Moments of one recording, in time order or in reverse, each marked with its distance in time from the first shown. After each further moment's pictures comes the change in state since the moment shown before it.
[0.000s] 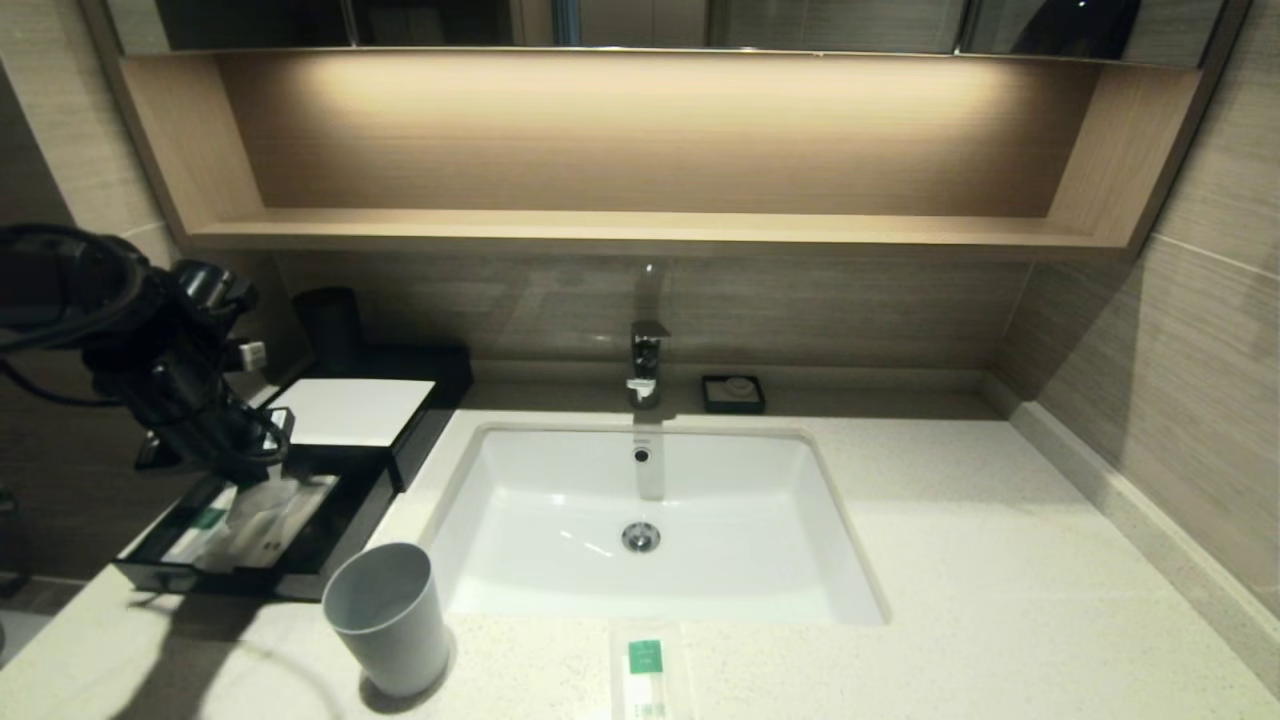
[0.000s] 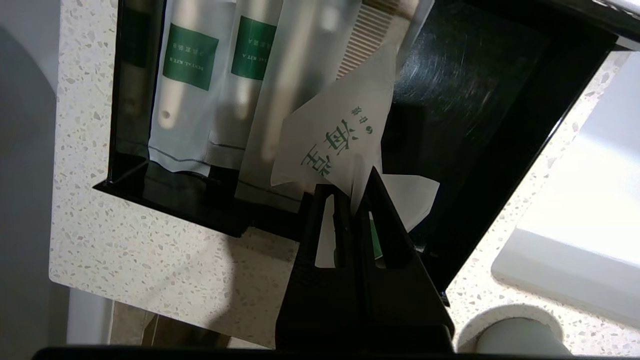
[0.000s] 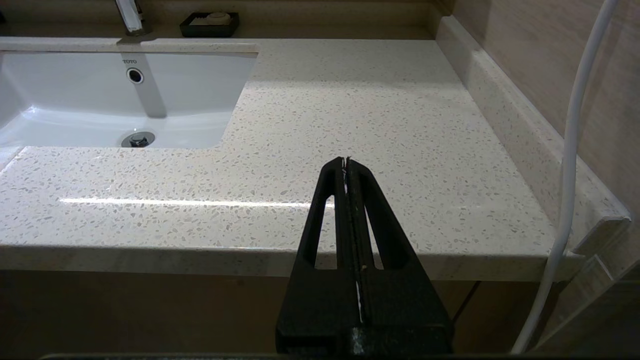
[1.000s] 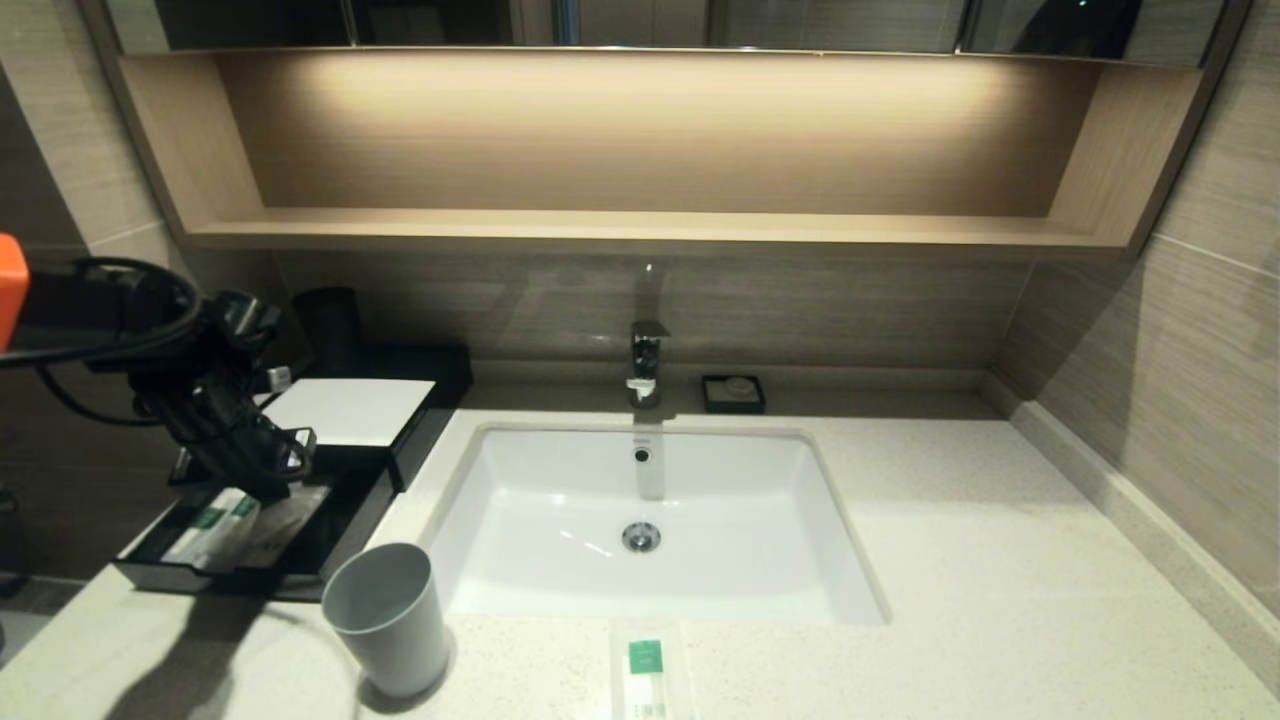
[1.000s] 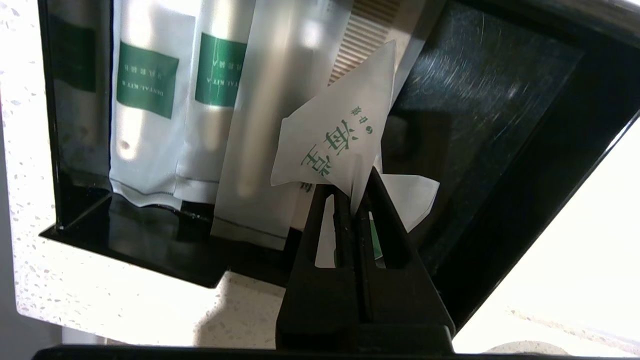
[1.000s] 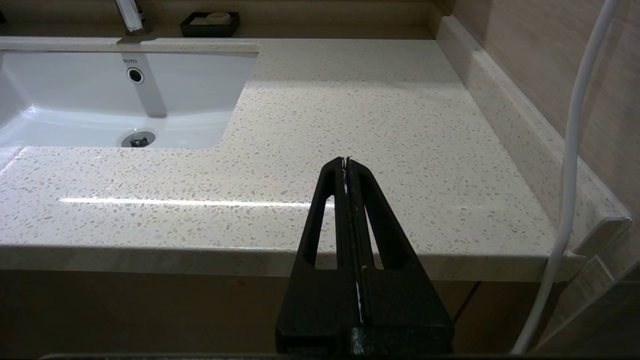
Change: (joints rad) left arm -0.011 0.088 -0.003 -0.037 -0.005 -0.001; right arm 0.000 0.000 0.000 0.000 0.000 0.000
